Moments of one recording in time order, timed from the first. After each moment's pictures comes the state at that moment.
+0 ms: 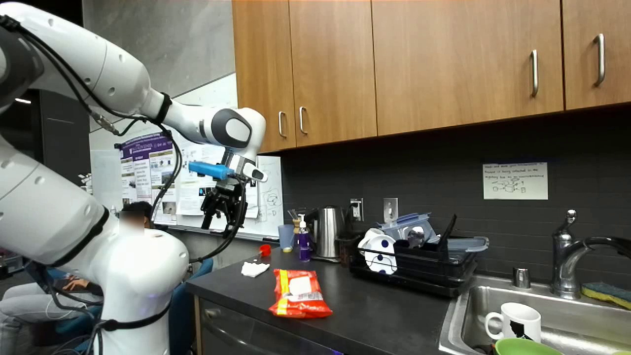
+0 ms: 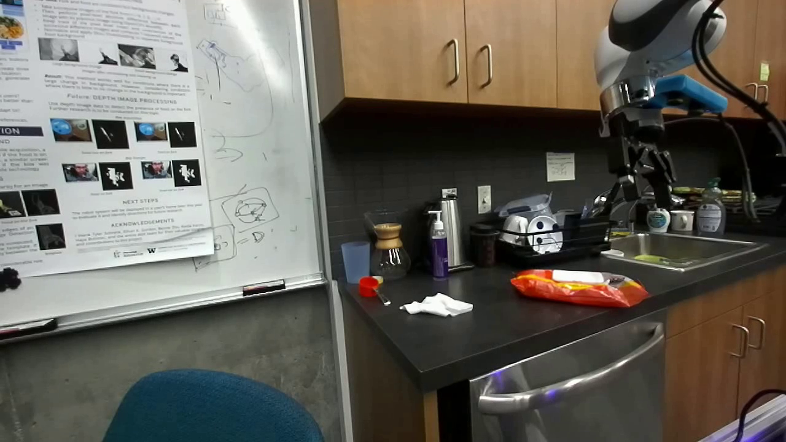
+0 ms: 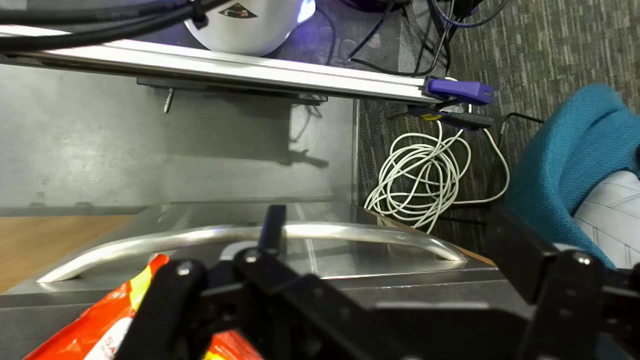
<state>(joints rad) 0.08 -0.85 -0.02 -2.63 0.19 1.50 -0.01</state>
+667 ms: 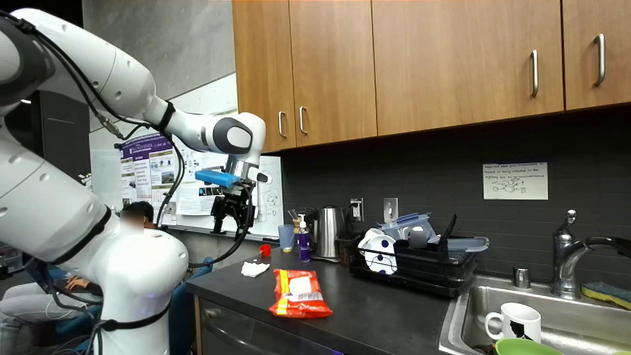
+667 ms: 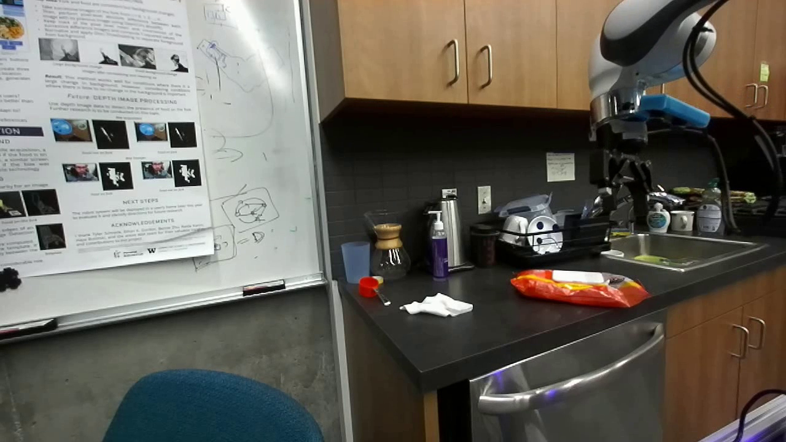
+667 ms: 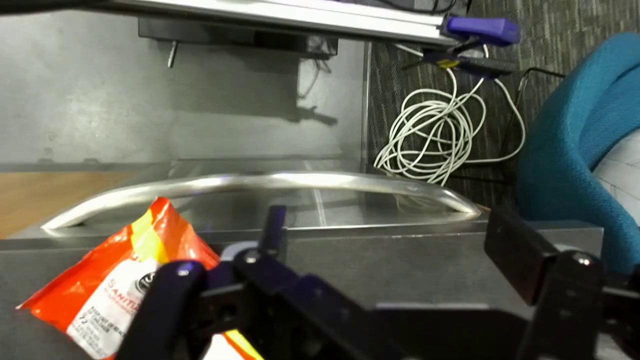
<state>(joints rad) 0.08 -0.81 0.01 -2.66 0.19 1.68 -0.01</state>
